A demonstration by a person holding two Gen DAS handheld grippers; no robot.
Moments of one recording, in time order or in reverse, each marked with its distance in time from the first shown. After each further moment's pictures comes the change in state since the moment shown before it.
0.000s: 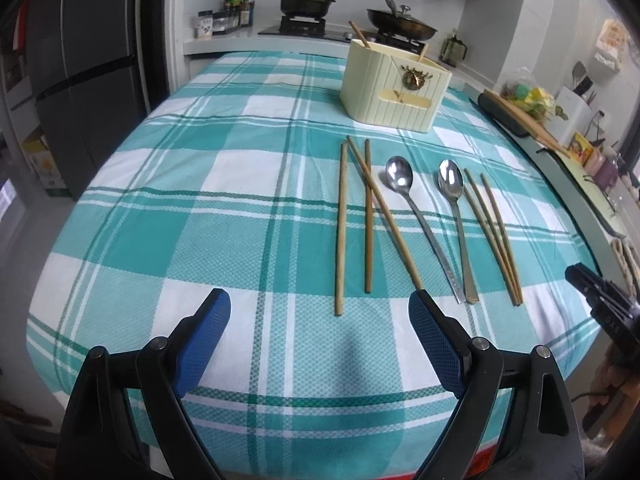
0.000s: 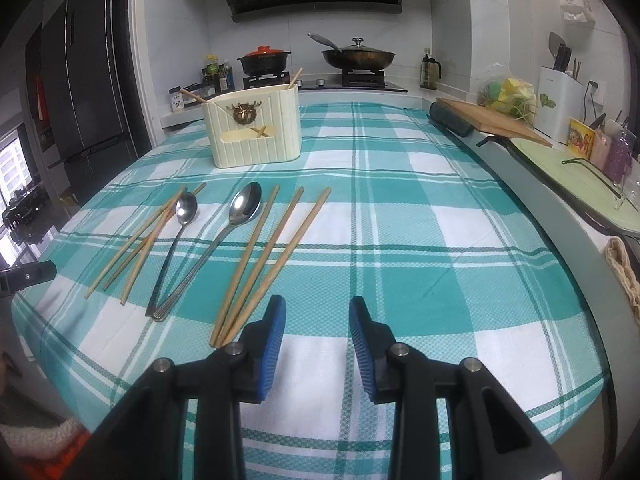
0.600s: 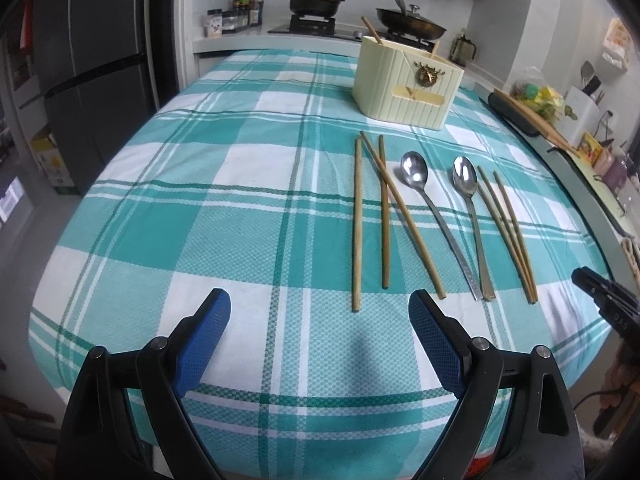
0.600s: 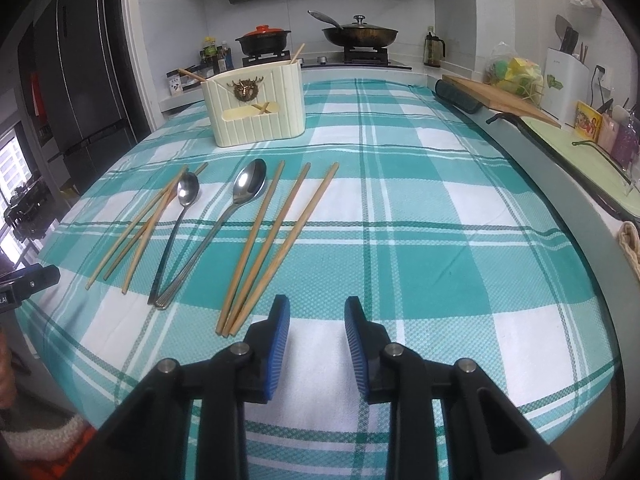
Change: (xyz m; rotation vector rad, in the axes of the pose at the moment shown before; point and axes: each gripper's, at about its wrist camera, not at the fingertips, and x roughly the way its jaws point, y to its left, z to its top) left arm 0.004 0.006 -0.005 -0.009 -0.008 0.034; right arm 0.011 0.004 -0.001 0.020 0.079 0.012
